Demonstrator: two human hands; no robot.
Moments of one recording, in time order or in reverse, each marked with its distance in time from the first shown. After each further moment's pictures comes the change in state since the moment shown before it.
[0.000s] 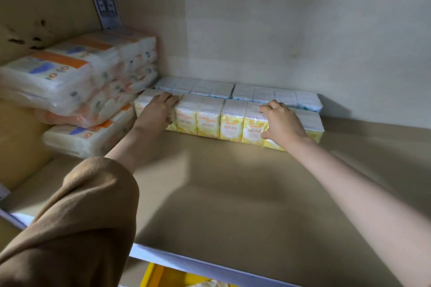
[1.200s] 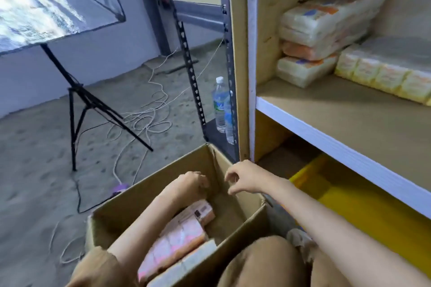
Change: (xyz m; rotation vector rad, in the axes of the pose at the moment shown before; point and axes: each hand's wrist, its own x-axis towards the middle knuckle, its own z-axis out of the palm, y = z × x) left_hand -0.494 -0.040 -0.048 -0.059 -0.455 -0.737; right_hand -0.277 -0.321 0.043 0.464 -0.846 -0.948
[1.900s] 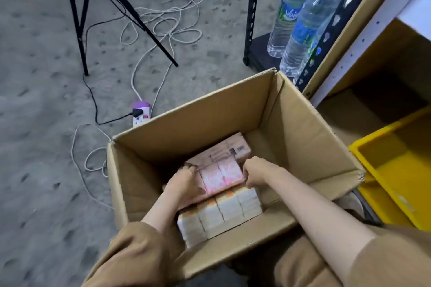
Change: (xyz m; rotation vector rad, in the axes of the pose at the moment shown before) left_hand -0.006 -0.158 0.195 -0.308 -0.319 -0.481; right_hand 0.136 0.017 0.192 -0.271 -0.529 0.229
